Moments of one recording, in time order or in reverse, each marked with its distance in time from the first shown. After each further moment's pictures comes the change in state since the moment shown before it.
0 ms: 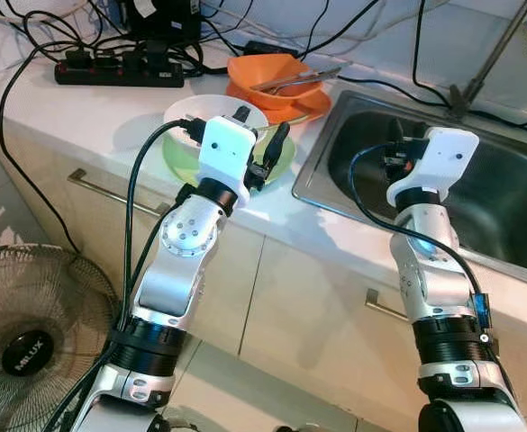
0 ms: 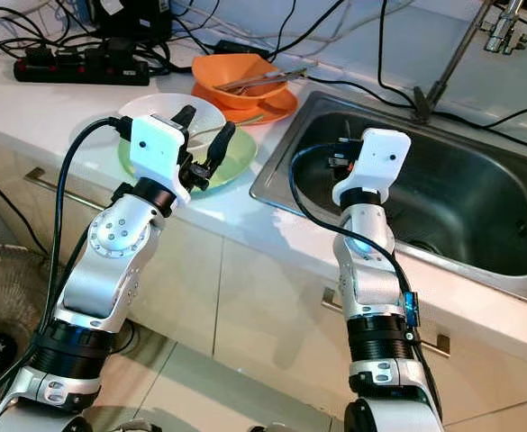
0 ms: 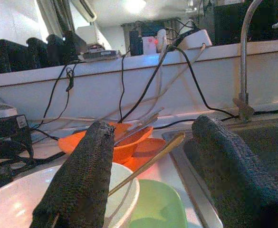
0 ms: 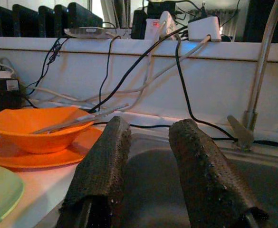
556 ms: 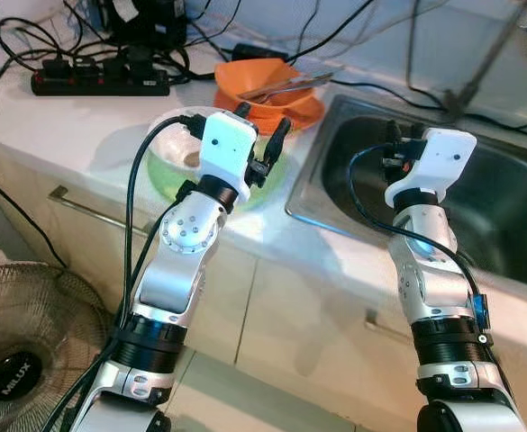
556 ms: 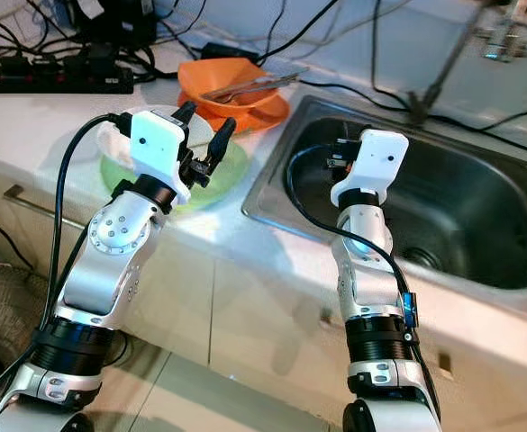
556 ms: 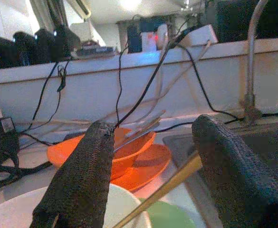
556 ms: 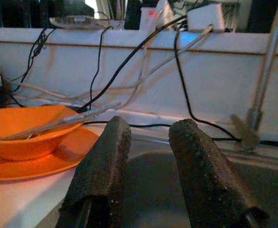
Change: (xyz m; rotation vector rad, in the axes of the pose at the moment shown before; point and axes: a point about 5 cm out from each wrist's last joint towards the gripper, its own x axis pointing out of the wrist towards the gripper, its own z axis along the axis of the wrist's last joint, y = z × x) left arm 0.003 0.001 0.002 0.002 -0.006 0.000; right arm 0.000 0.001 0.000 0.001 0.002 0.002
